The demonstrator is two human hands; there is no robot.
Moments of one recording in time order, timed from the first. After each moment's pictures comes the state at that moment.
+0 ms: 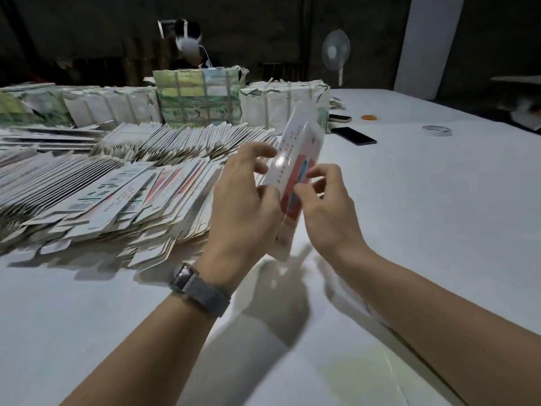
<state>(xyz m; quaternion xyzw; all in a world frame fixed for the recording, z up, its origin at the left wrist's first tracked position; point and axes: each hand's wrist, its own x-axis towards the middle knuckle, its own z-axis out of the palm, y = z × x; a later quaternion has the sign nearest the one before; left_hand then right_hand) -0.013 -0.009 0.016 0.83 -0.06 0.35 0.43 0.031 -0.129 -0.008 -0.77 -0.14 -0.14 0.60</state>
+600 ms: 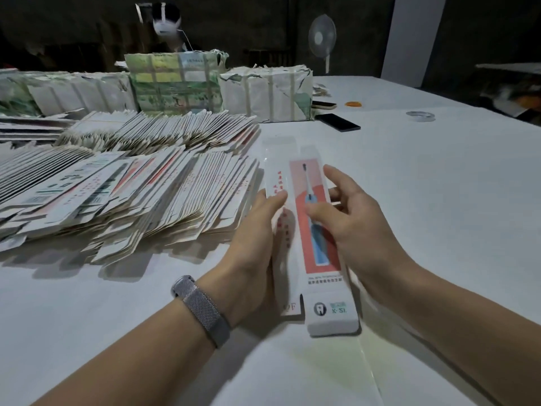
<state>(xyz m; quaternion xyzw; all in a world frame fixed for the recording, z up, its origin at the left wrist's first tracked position) -0.024 -0.057 -0.015 0.57 0.04 -0.03 0.82 0.000 -0.191 -0.016 -0.73 -0.13 -0.01 0.67</state>
